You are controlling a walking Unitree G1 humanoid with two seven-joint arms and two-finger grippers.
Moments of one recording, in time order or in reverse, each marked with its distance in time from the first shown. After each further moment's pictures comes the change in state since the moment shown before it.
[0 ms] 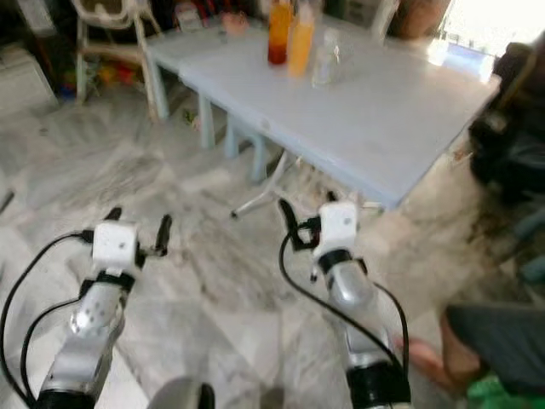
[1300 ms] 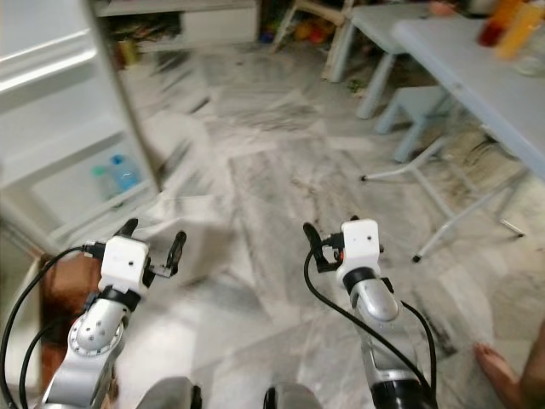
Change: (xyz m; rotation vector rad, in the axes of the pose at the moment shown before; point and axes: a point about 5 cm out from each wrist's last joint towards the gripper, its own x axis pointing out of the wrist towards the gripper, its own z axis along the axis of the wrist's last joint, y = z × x) left arm -0.025 -0.001 -0.001 0.040 0.033 -0.105; right arm -0.016 -0.019 -0.015 0.013 0.125 -0.049
